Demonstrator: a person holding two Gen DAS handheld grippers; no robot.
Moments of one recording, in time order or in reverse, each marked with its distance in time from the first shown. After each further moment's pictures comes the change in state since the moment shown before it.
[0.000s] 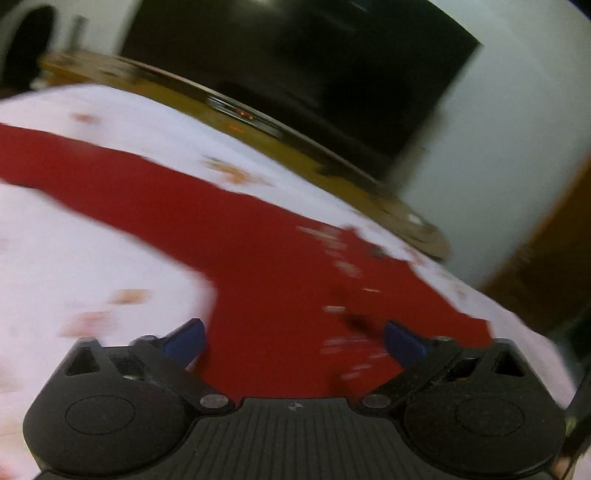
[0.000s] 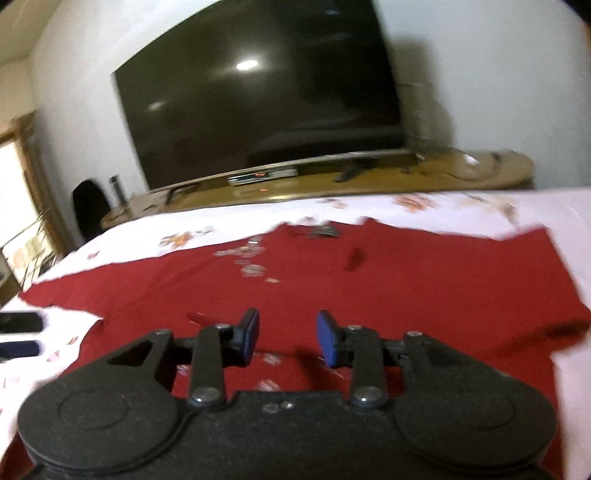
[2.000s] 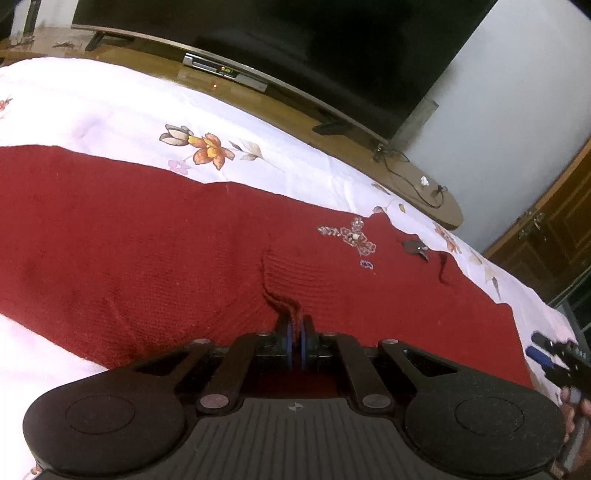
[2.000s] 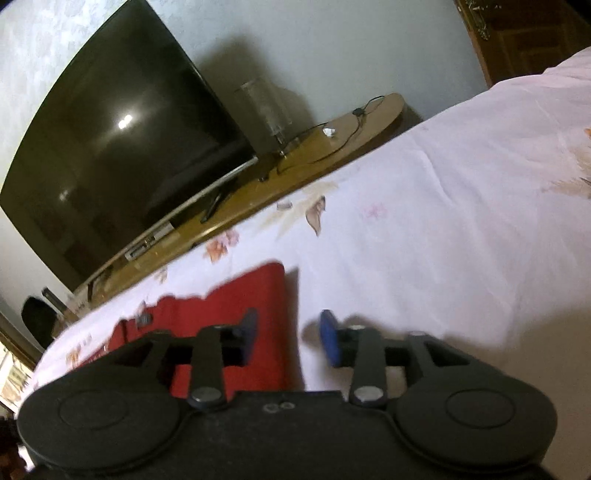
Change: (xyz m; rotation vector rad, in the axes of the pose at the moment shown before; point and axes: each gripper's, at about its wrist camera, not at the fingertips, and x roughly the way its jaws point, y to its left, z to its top) left arm 0.112 0.027 0.042 0.039 0.141 0.007; right arm 0.027 -0.208 0.034 0.421 -0.037 -0.118
